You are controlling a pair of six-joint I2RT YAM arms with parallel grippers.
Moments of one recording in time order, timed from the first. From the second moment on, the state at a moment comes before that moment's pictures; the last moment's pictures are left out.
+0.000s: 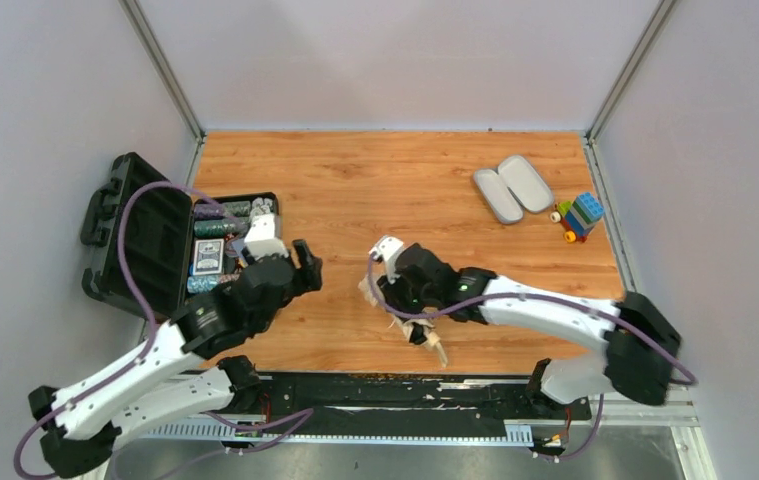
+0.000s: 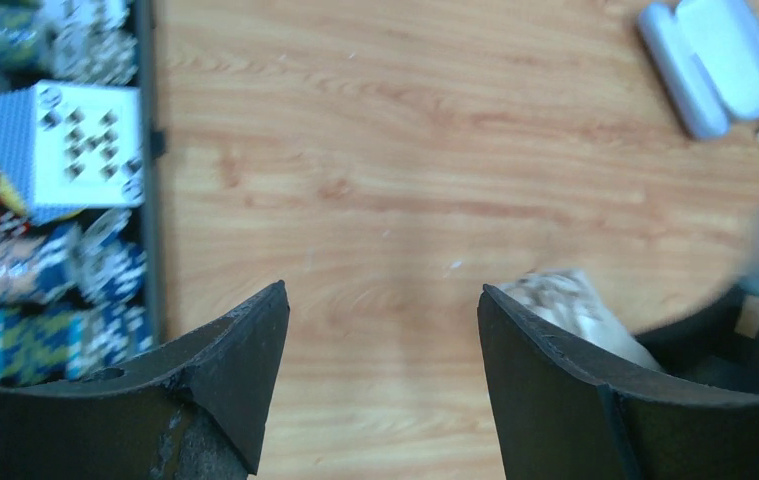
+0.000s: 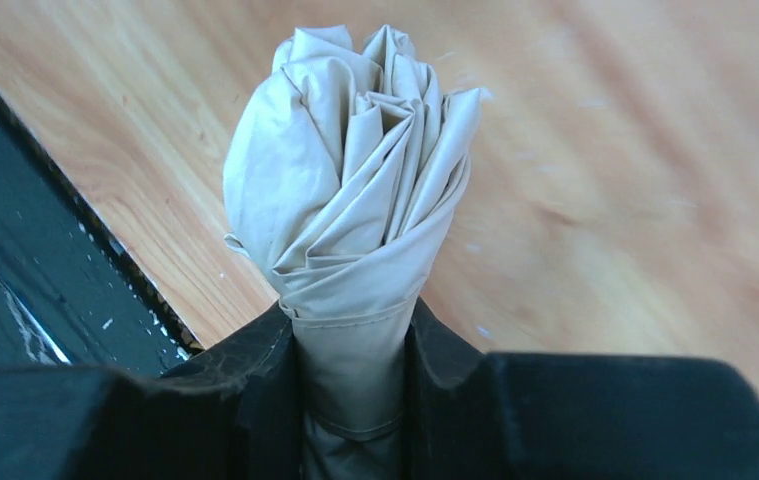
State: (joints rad) left arm -0.95 0.63 0.77 -0.69 -0.68 -0.72; right arm 1.03 1.45 0.88 -0.26 -0.03 0.16
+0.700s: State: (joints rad) left arm -0.95 1.10 0.84 -0.29 -0.41 -0.69; right arm 0.27 1.69 1.30 -0.10 0.48 -0.19
